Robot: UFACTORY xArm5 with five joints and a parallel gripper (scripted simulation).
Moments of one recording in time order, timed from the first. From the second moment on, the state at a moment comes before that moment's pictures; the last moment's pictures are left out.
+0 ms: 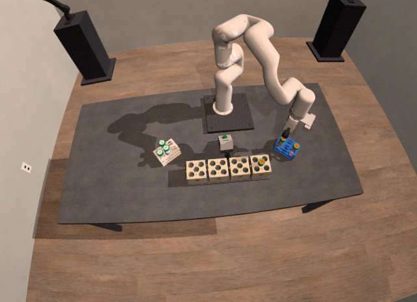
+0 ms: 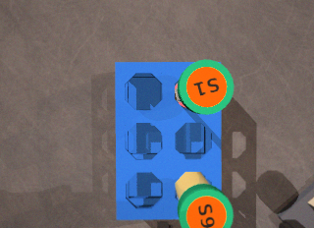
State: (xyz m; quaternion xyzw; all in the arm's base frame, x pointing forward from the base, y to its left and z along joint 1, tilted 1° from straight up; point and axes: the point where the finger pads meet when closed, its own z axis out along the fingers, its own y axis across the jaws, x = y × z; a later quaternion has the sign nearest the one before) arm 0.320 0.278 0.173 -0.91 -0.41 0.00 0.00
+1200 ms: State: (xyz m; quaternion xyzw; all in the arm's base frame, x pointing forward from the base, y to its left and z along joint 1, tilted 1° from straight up) arm 0.321 0.279 0.120 -0.91 -0.41 -0.01 0.00
